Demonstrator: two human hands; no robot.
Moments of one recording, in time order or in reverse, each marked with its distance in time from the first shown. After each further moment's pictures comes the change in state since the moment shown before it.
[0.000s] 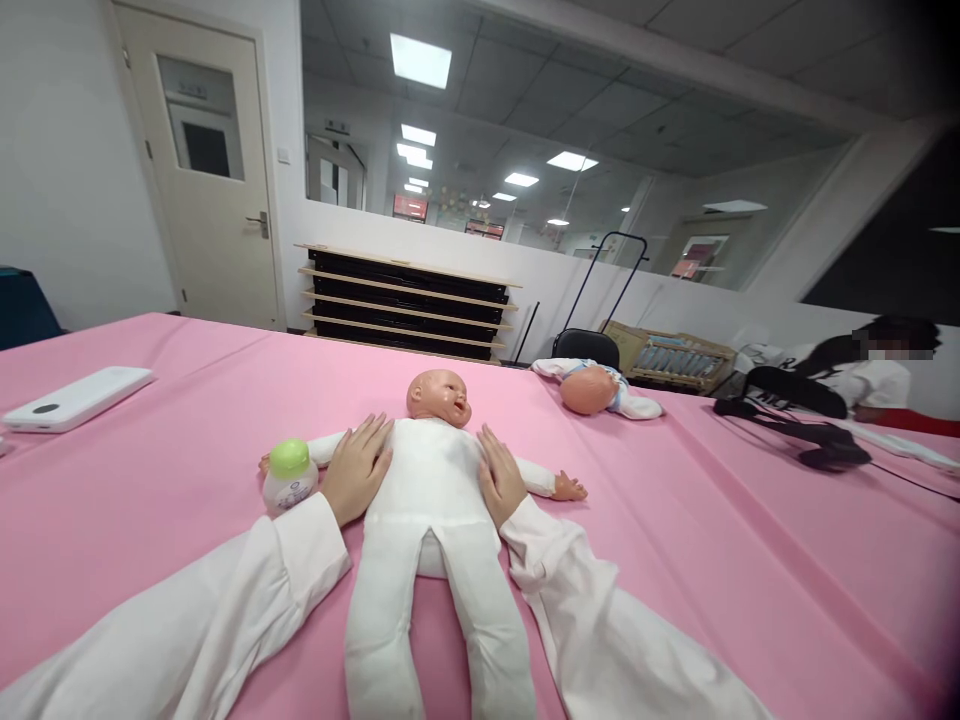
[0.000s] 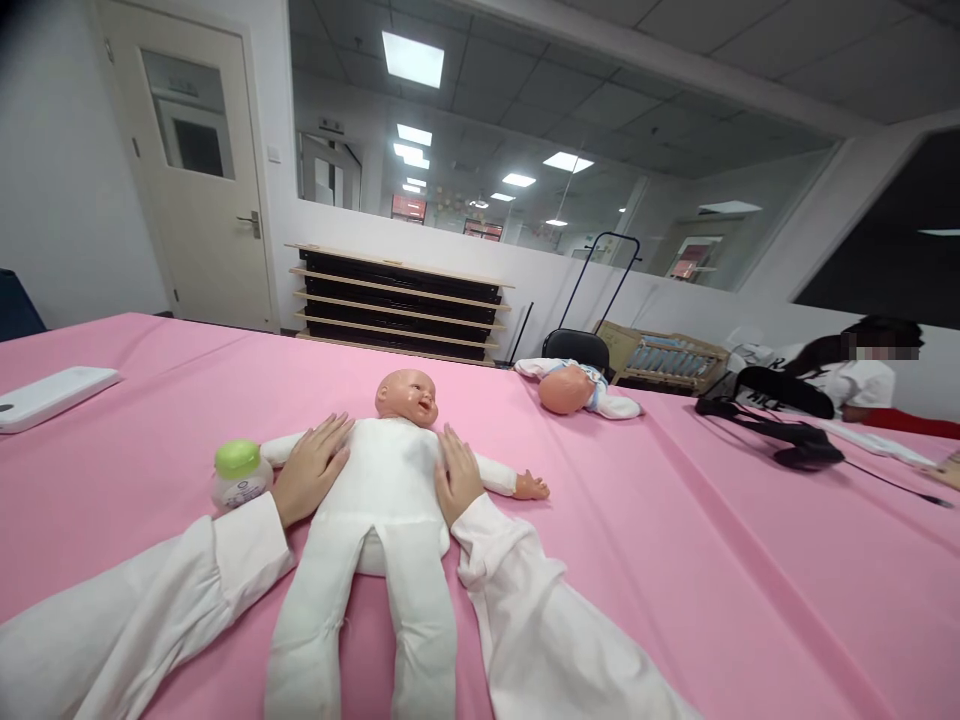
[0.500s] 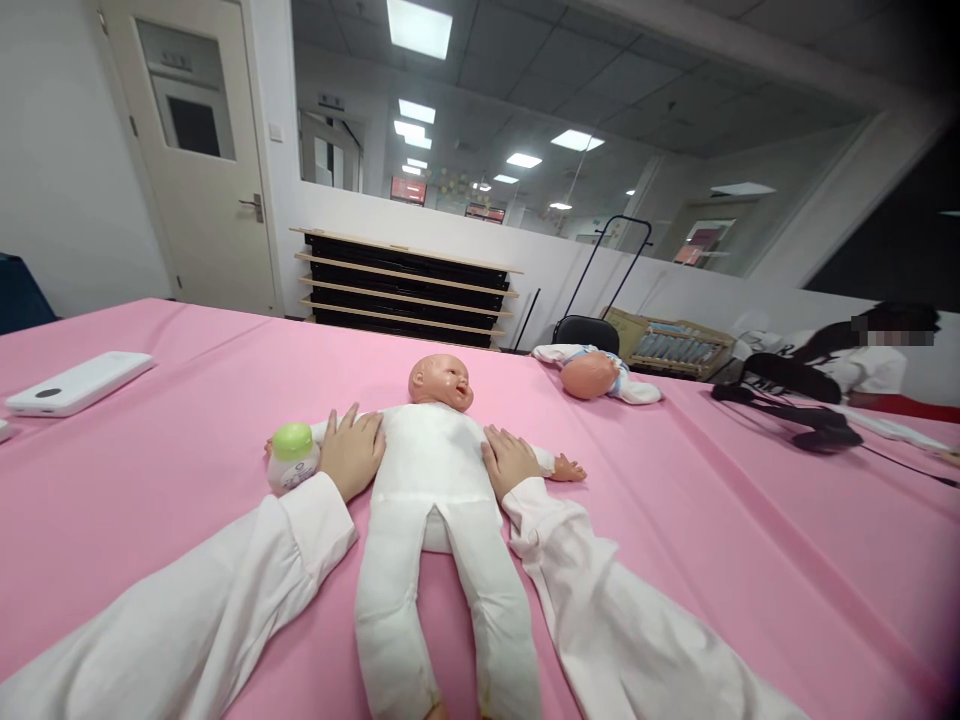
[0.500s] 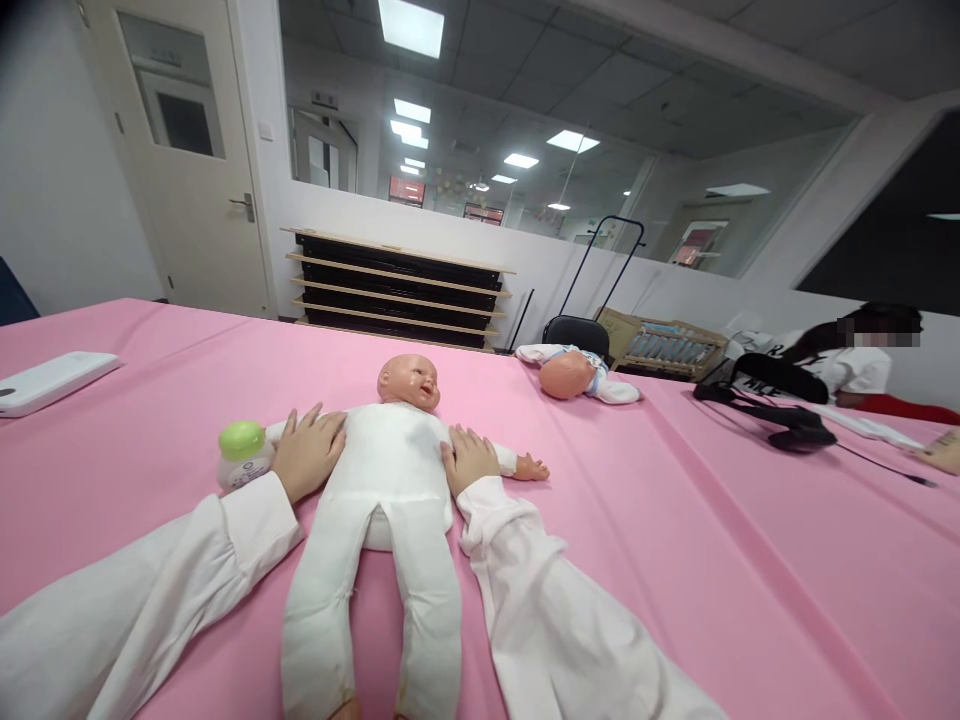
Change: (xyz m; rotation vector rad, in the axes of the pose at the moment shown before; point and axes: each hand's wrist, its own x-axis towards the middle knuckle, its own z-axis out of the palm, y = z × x) left_hand -0.002 -0.001 -0.007 0.261 0.000 -0.054; right_hand 0.003 -0.006 -0.013 -0.324 -0.259 0.260
